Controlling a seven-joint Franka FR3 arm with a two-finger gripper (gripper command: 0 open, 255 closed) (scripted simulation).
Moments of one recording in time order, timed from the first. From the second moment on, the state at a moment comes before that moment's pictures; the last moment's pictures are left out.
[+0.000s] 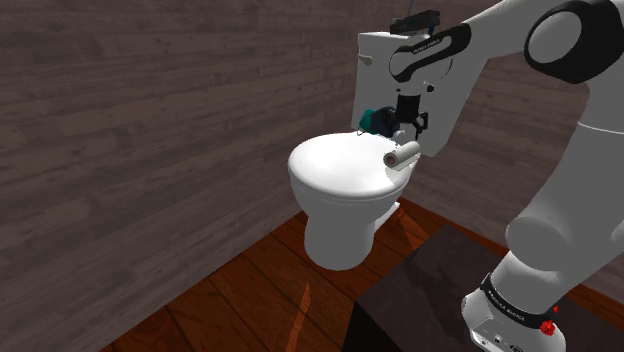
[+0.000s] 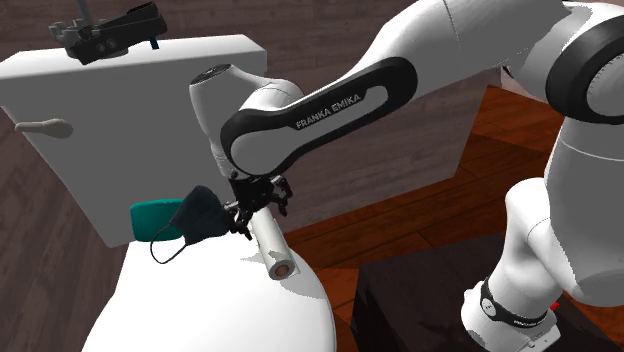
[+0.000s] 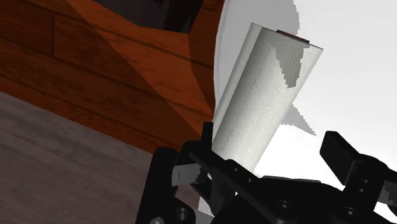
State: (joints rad) arm -0.33 0.17 -0.09 -1.87 -0.03 1.89 0.74
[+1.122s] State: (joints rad) arm -0.36 0.27 -0.11 -1.90 0.00 1.99 0.78
